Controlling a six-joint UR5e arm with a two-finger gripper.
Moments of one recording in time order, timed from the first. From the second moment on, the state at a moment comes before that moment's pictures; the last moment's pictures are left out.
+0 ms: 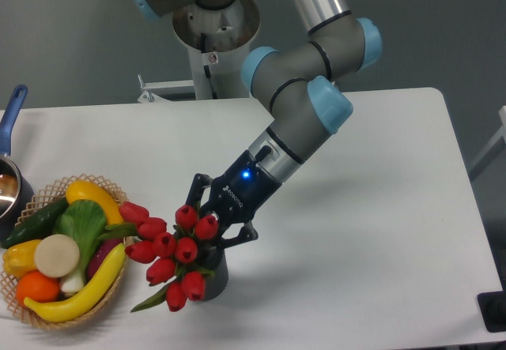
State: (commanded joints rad) arm 2.52 -1.93 -1.65 -0.82 0.50 1.13
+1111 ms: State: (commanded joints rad) arm 2.62 -1.88 -1.48 -0.82 0.28 0.78
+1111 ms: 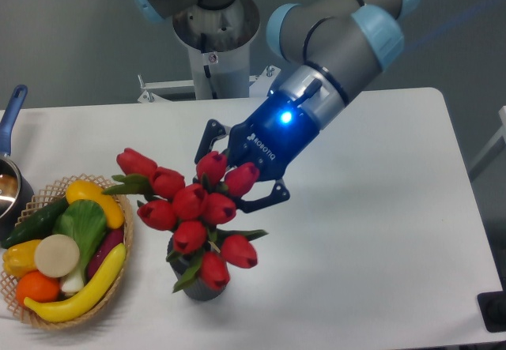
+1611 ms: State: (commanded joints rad) arm 2.66 -1.91 -1.41 -0.82 0.27 0.80
